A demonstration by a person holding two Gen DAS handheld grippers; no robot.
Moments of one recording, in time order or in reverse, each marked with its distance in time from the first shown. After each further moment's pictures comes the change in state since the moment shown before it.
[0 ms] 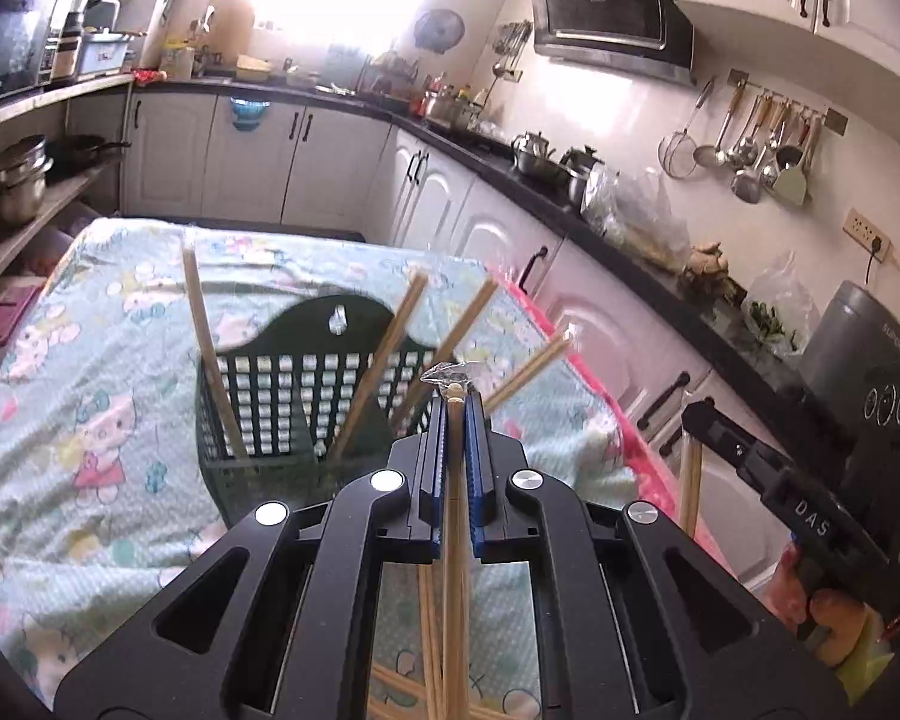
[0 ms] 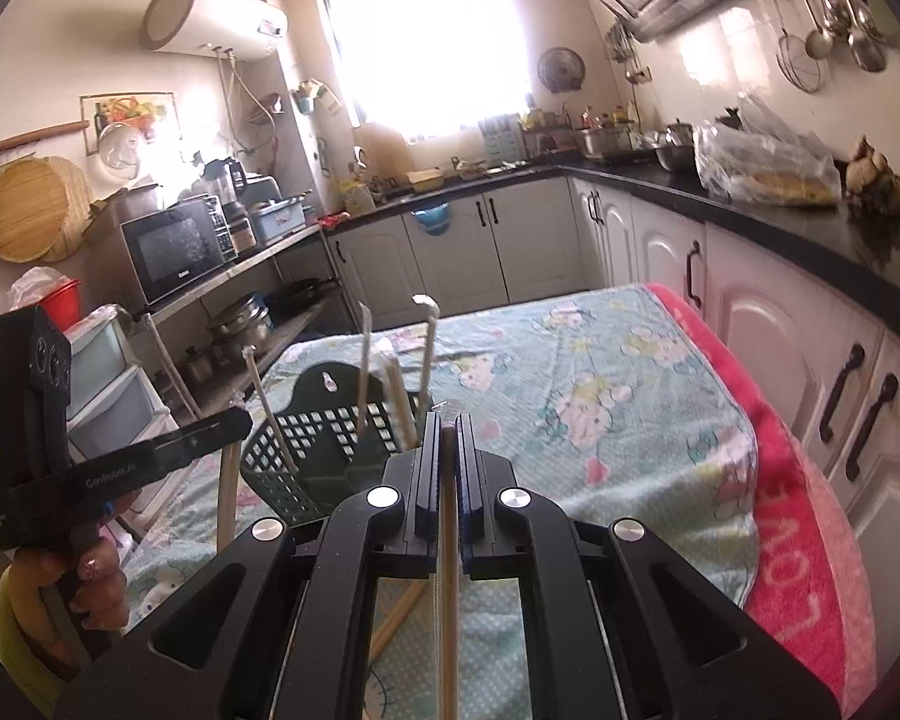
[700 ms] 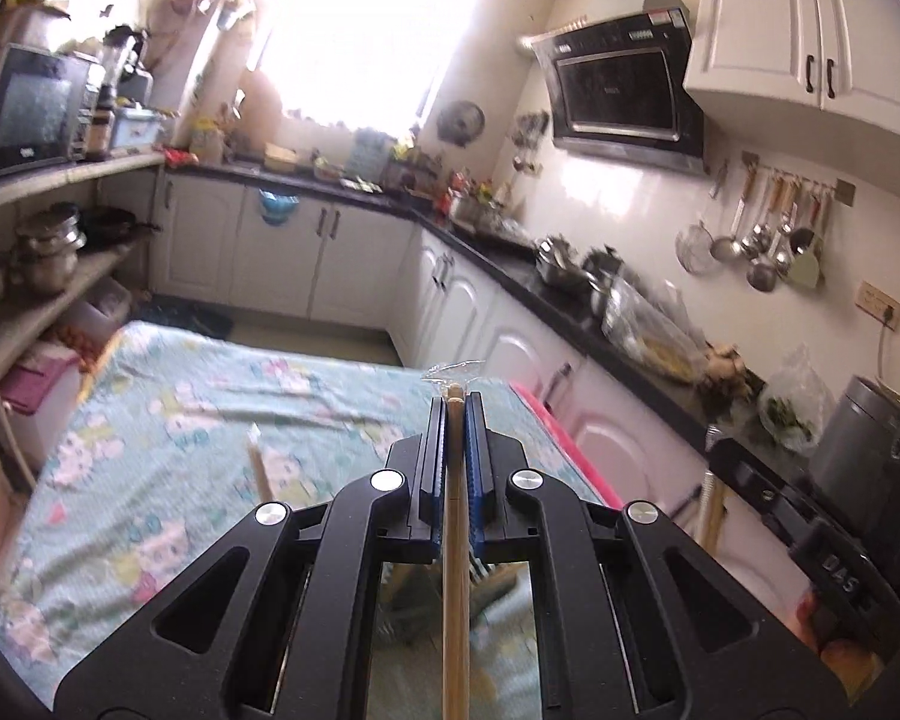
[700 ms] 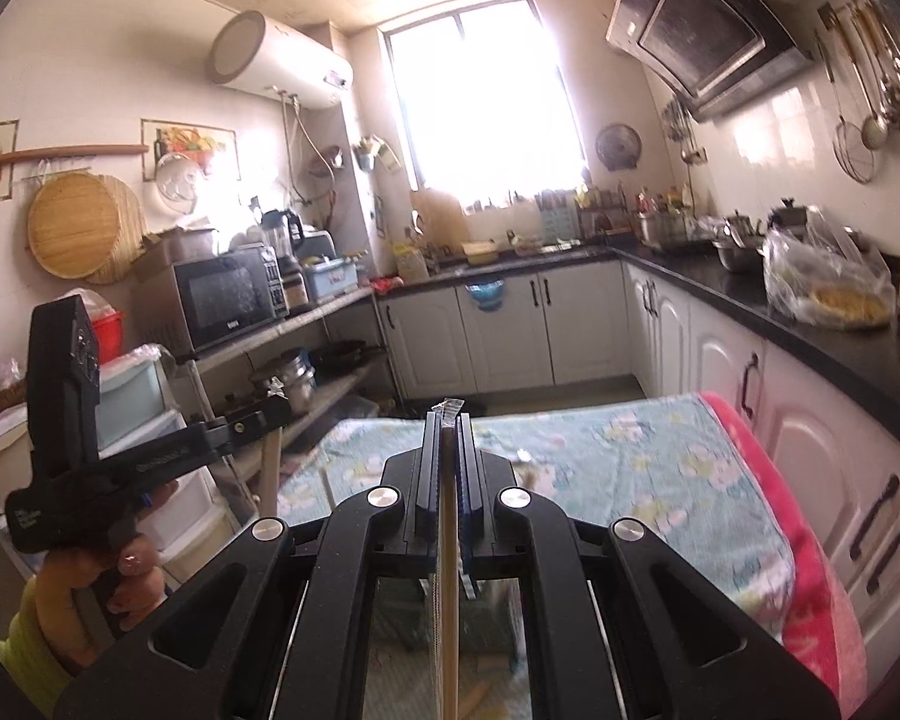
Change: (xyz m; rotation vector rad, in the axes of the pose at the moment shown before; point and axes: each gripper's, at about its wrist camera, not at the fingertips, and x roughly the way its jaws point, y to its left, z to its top) left arm -0.033 0.010 0.069 0.000 -0.236 0.074; right arm 0.003 0.051 0.068 -0.093 -0.171 0.100
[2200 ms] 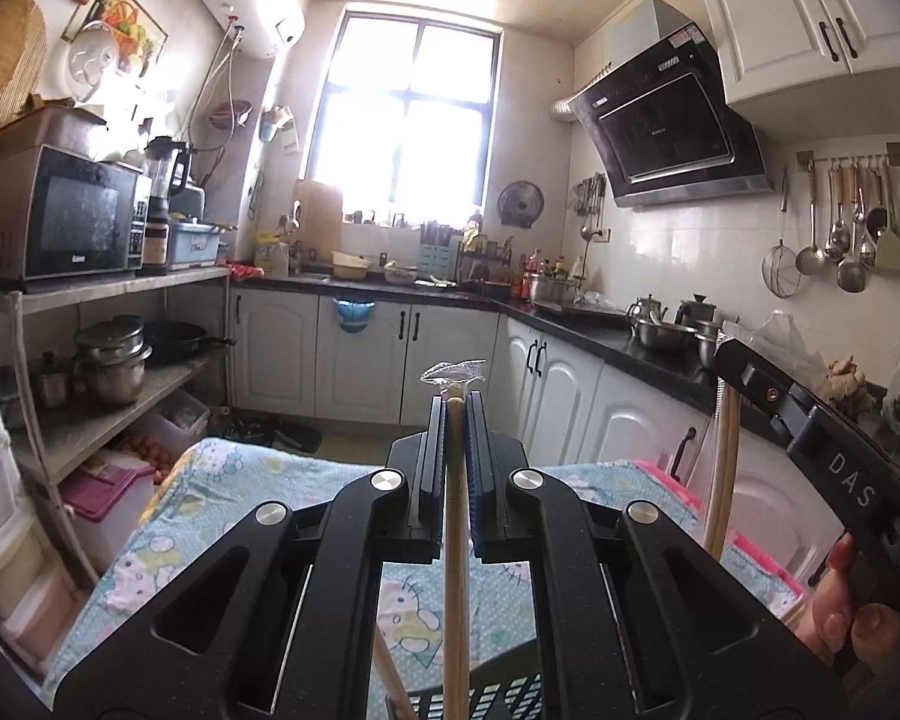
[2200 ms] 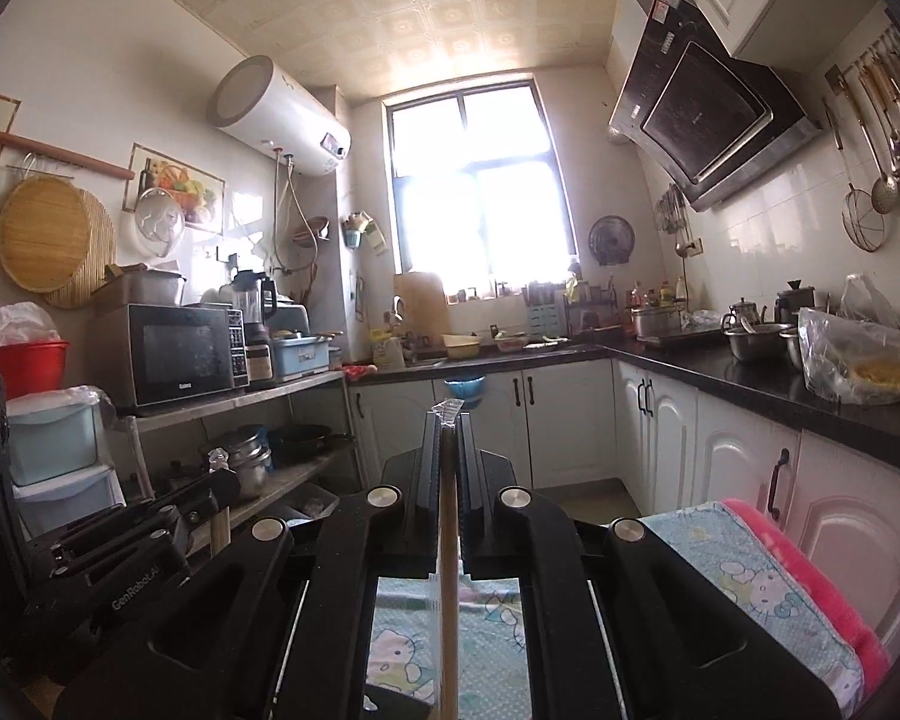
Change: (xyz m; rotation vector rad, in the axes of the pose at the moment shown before) left arm 0.065 0.036 -0.001 0.146 -0.233 0.207; right arm 0.123 -0.007 0.001 -0.076 -0.241 -0.077
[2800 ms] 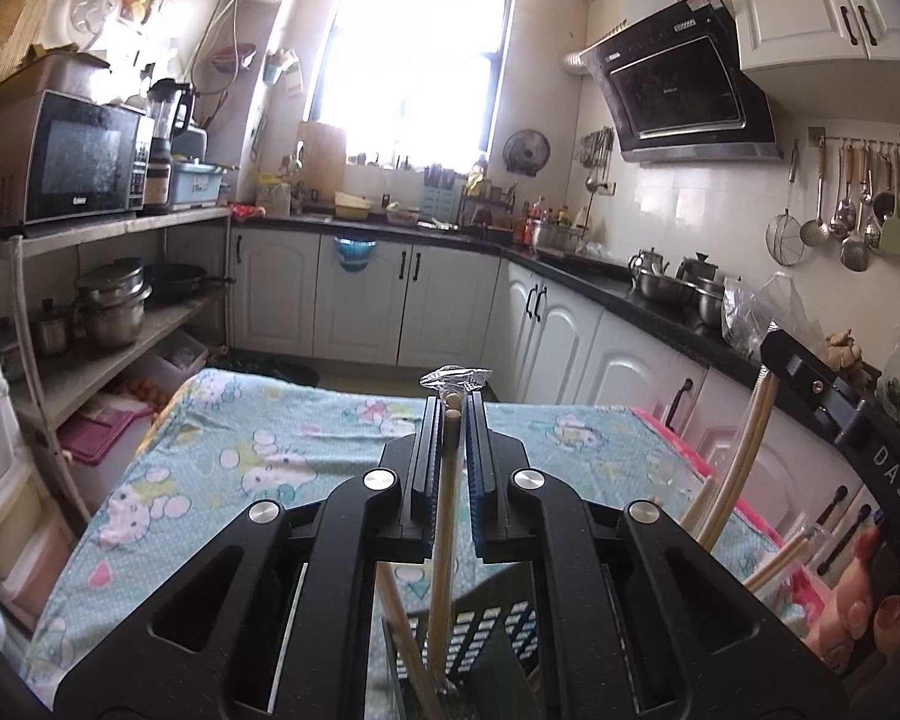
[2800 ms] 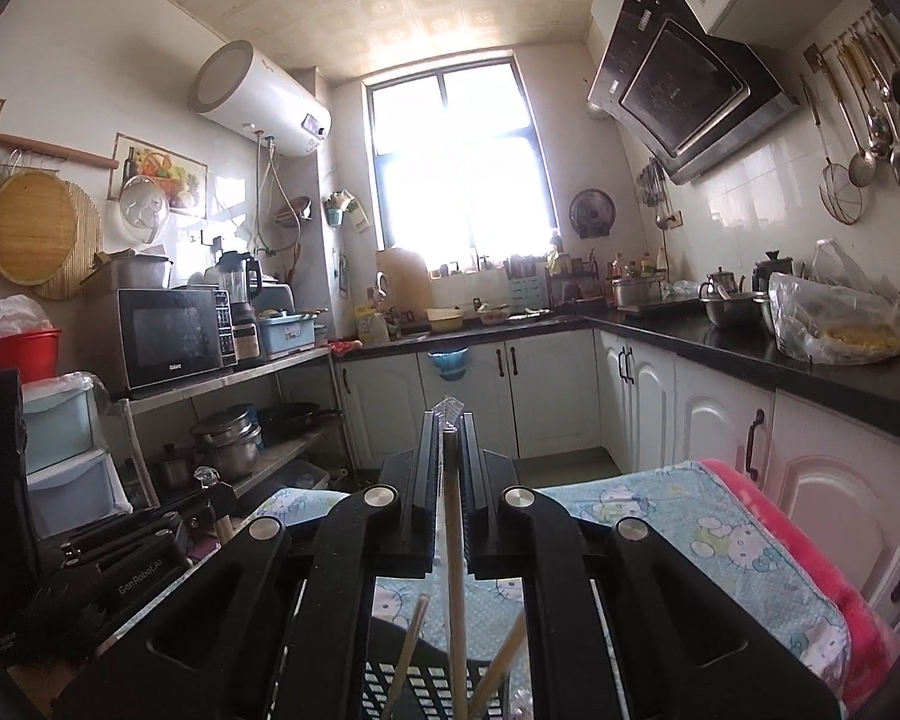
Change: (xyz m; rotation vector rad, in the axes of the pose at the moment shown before) left arm -0.003 0.008 -0.024 -0.039 0.146 -0.003; right arm -0.029 -0.009 -0.017 0.034 0.062 -0.034
